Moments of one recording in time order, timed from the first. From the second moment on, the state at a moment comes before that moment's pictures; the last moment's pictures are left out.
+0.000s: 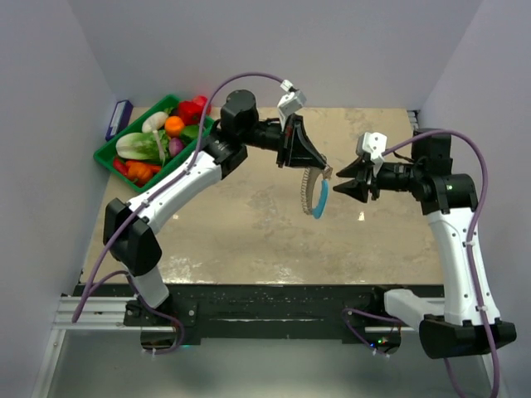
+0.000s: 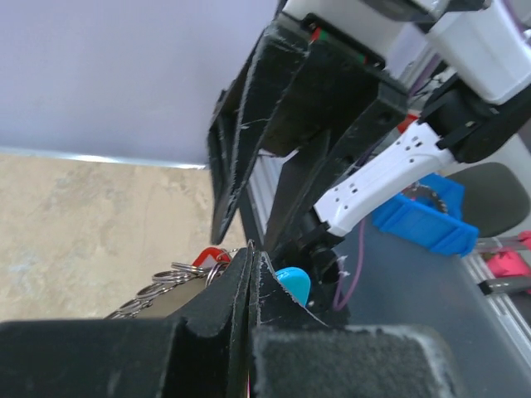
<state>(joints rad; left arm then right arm) -0.67 1.74 1.67 0.09 1.13 -0.37 0.06 1.10 1.42 -1.02 -1.04 -0.80</state>
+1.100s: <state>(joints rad) -0.66 1.73 1.46 1.14 1.24 -1.19 0.07 0.98 1.38 -0.81 -1.30 -0.64</state>
